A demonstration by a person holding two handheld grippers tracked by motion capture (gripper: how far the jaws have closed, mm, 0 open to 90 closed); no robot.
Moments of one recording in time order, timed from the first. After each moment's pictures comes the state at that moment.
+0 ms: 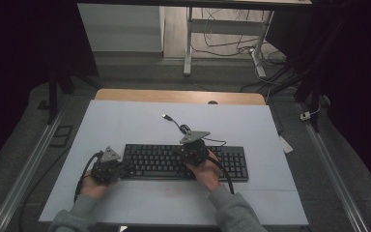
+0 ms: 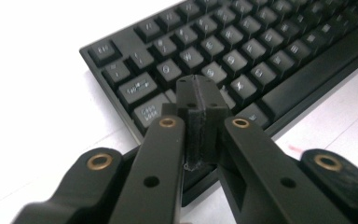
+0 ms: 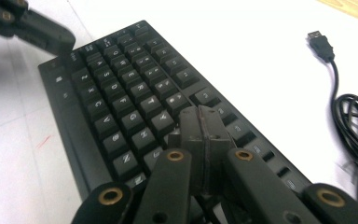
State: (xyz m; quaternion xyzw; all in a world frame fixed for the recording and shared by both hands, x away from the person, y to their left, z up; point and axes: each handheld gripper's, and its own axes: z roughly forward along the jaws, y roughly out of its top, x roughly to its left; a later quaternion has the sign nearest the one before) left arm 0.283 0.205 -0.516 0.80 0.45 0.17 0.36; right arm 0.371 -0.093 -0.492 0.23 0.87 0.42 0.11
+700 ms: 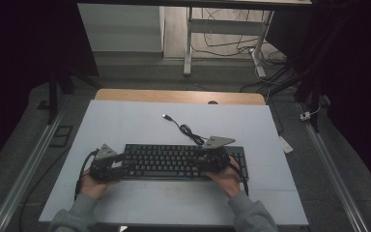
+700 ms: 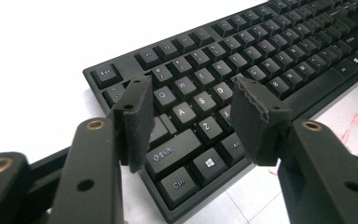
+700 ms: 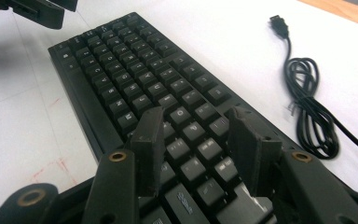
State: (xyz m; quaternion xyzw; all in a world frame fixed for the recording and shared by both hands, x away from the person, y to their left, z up) left arm 0.283 0.208 -0.508 0.77 0.47 0.16 0.40; right arm 0.353 -0.156 -0.487 0.25 0.85 0.45 0.11
